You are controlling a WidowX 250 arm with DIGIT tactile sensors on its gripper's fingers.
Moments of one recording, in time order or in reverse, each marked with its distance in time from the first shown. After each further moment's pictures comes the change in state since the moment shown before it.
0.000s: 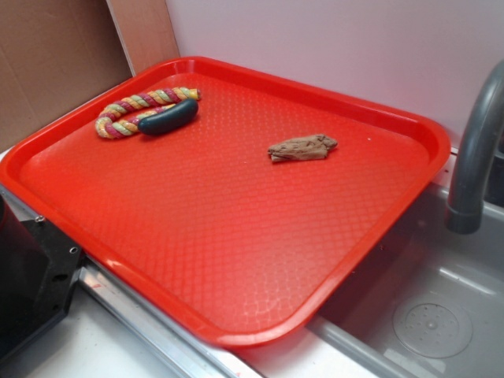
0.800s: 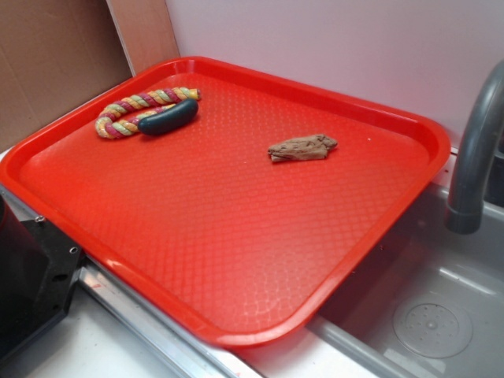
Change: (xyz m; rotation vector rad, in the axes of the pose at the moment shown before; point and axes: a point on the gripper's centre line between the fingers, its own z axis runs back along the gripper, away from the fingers) arm -0.001 0.000 -0.004 -0.023 -0.042 -0.092
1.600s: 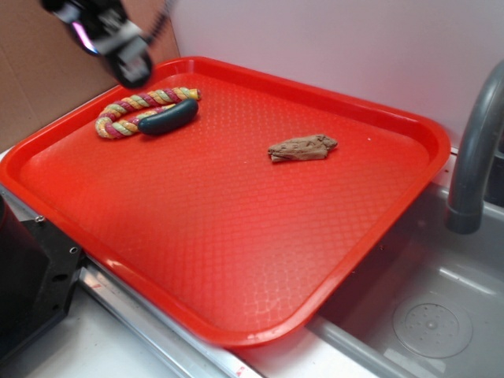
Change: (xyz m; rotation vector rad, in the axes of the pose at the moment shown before) arm 0.045 -0.030 -0.103 0.032 0.028 -0.140
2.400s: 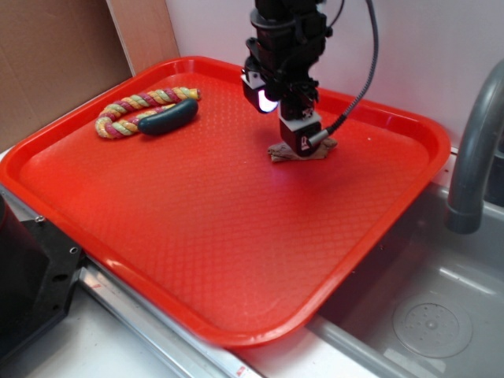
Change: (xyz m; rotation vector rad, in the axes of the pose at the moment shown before) arm 0.108 0.017 -0.118 0.084 0.101 -0.081
